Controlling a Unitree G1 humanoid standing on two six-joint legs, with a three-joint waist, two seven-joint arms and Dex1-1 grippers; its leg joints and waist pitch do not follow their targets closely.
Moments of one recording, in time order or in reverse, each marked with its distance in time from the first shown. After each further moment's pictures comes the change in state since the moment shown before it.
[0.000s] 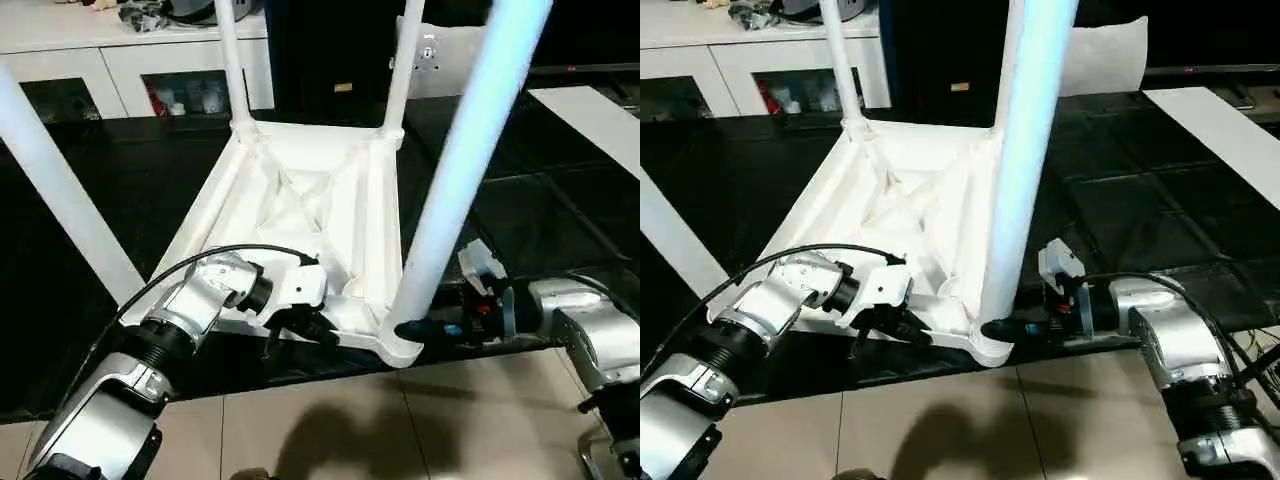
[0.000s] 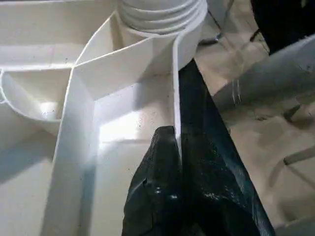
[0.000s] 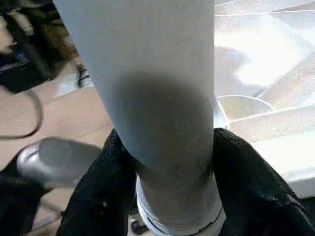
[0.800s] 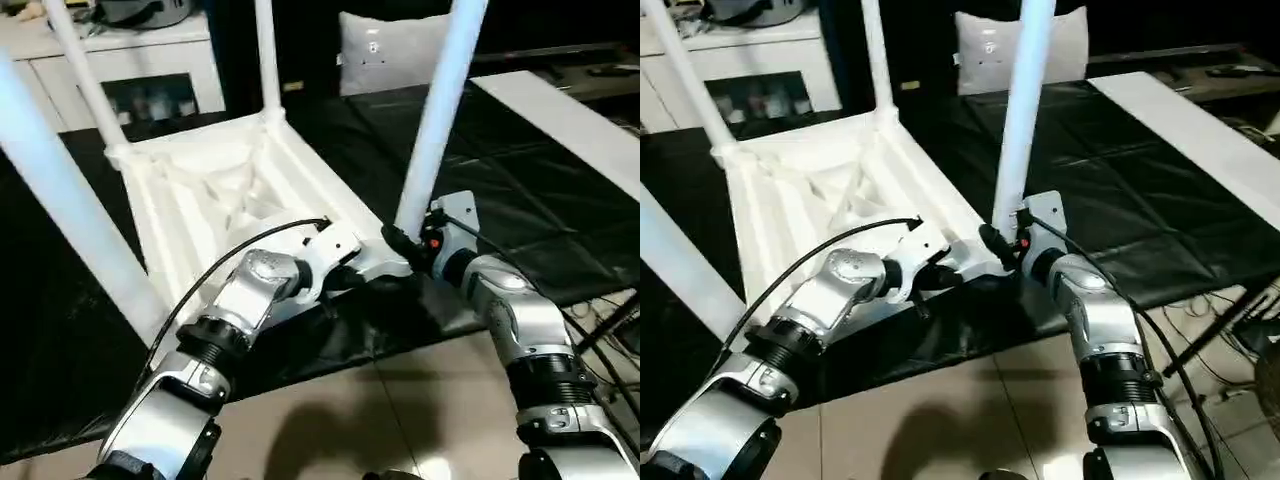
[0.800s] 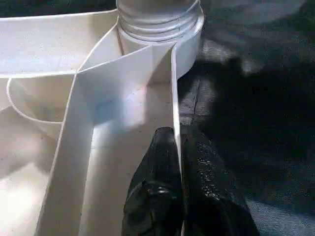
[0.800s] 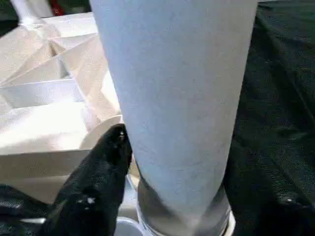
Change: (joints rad) left arm -0.035 -0.232 0.133 0.016 0.049 0.325 0.543; right arm -0.138 0.347 -0.169 0.132 -0.147 0.035 -0.820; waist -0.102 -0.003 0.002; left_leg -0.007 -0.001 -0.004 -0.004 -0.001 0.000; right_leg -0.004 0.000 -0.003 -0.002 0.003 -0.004
